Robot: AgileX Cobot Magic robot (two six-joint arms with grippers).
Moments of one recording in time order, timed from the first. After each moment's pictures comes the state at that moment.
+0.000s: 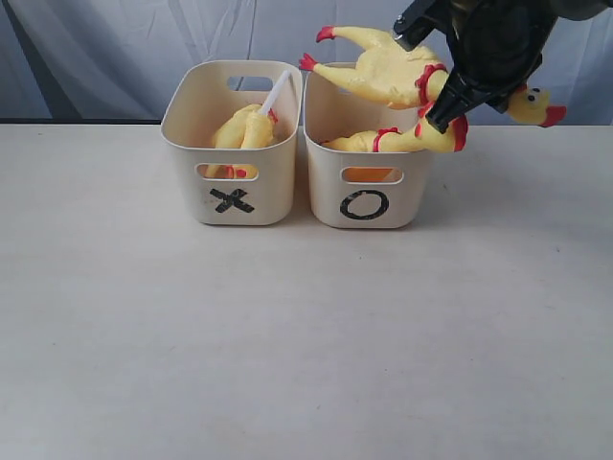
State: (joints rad) left arm -0.35 0.00 -0.43 0.11 0.66 -0.02; right arm 0.46 1.95 -1.75 -0.66 1.24 0.01
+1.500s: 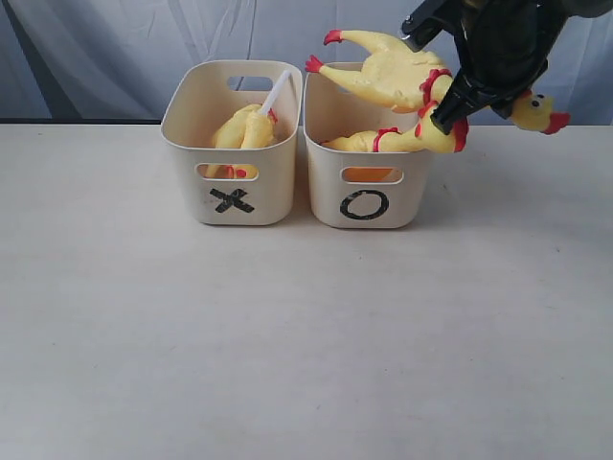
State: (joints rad) left arm -0.35 0.00 -0.43 0.11 0.66 -0.02; right arm 0.44 1.95 -1.75 -0.61 1.24 -0.01
